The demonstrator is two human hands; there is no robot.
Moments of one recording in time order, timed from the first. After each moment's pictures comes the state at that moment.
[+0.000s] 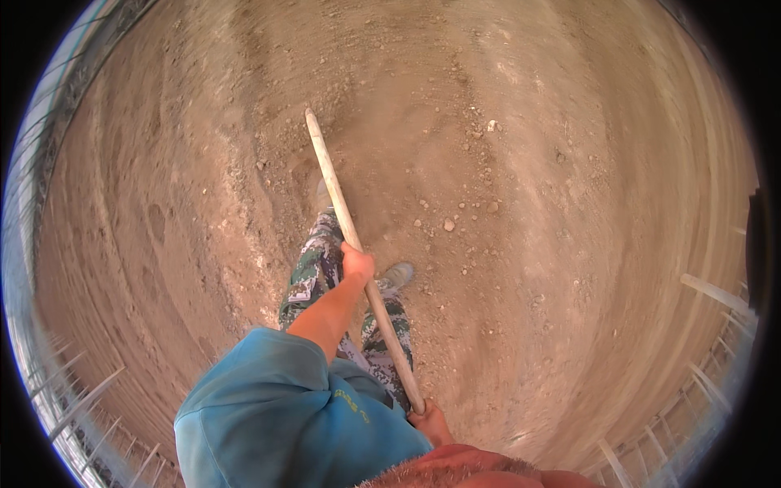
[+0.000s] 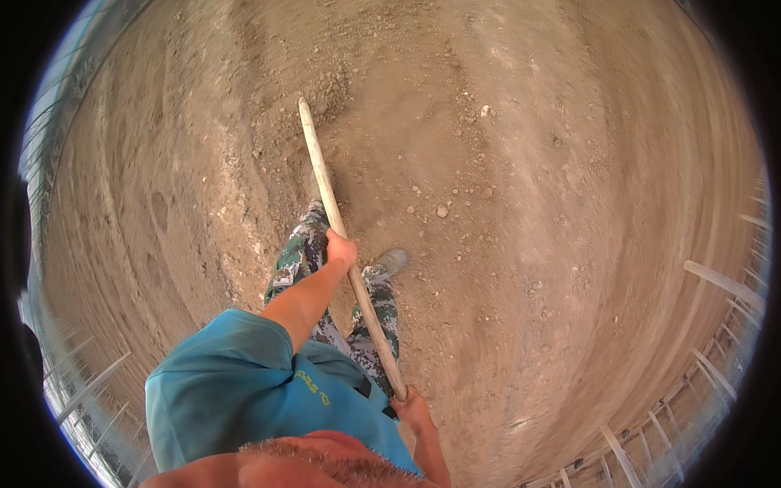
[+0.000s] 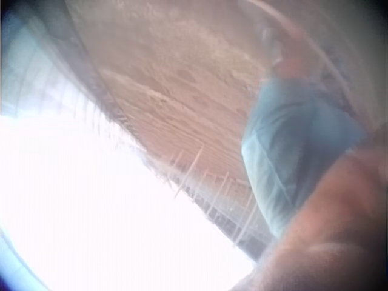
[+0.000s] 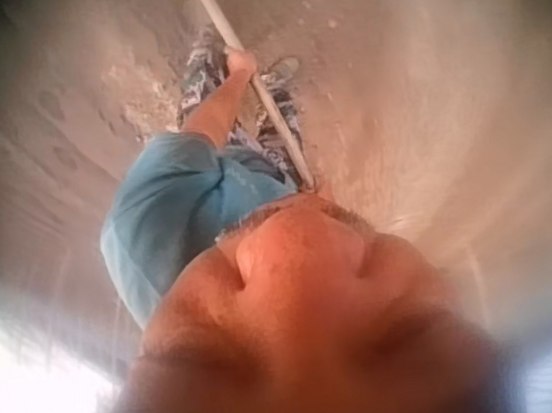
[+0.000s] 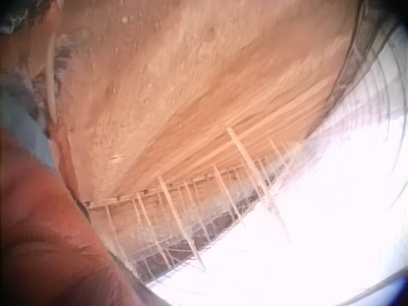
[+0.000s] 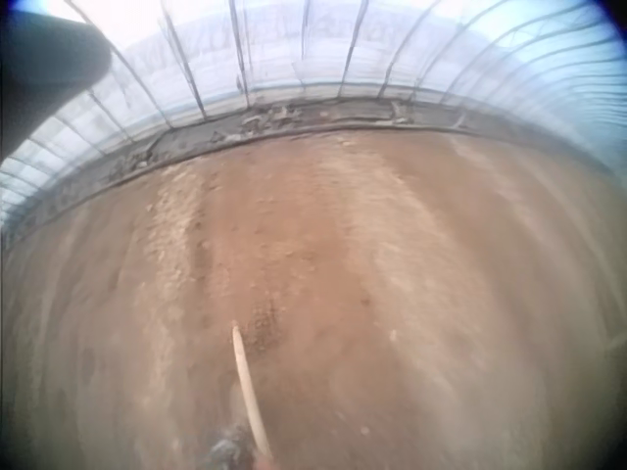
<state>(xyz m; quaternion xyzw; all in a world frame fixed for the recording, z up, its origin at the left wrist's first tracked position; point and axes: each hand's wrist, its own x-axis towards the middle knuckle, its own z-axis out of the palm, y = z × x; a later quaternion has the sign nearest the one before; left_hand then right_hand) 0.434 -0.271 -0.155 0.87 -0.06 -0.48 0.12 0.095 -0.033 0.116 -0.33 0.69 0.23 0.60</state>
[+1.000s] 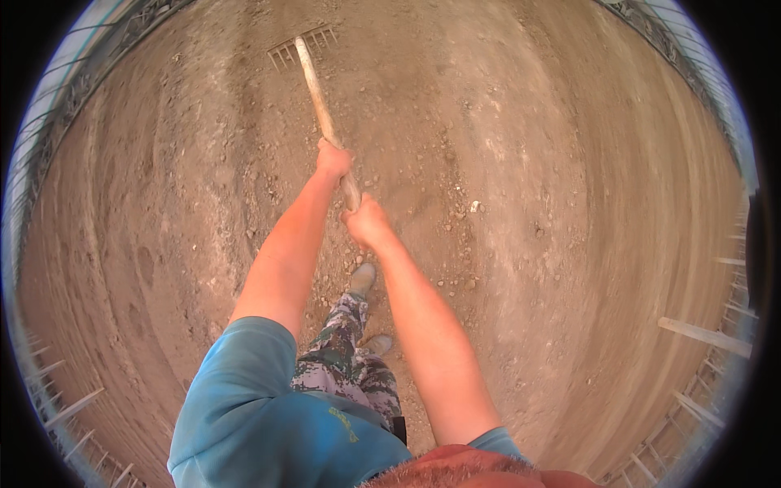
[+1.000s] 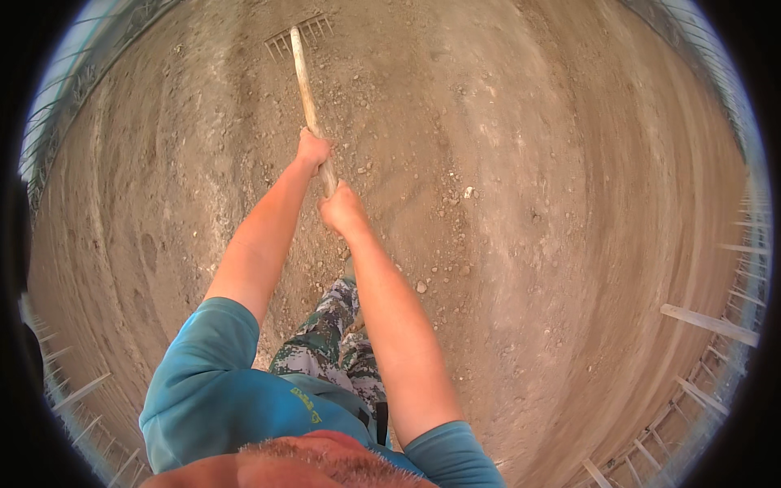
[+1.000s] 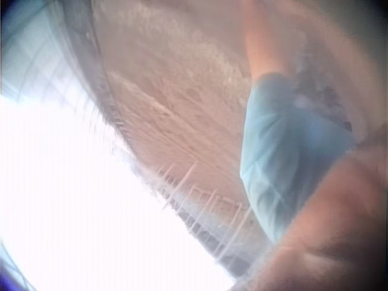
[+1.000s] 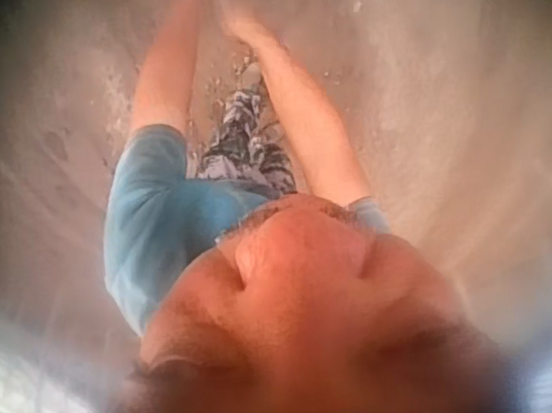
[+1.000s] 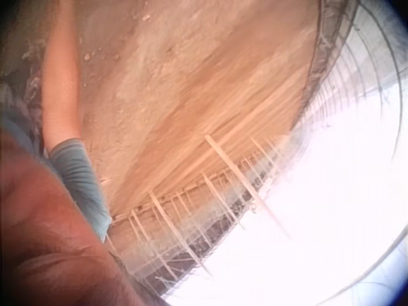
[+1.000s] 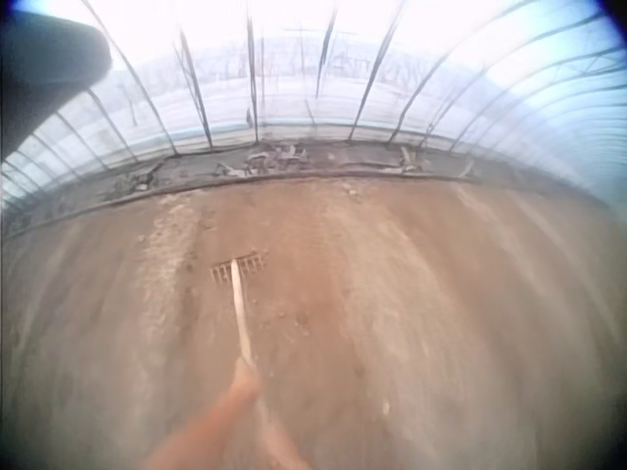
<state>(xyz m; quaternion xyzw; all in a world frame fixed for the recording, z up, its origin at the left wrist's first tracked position) 0.723 -0.780 -0.154 0.83 -0.15 -0.43 0.33 0.537 -0.714 0.003 -0.56 0.57 0.04 0.60</state>
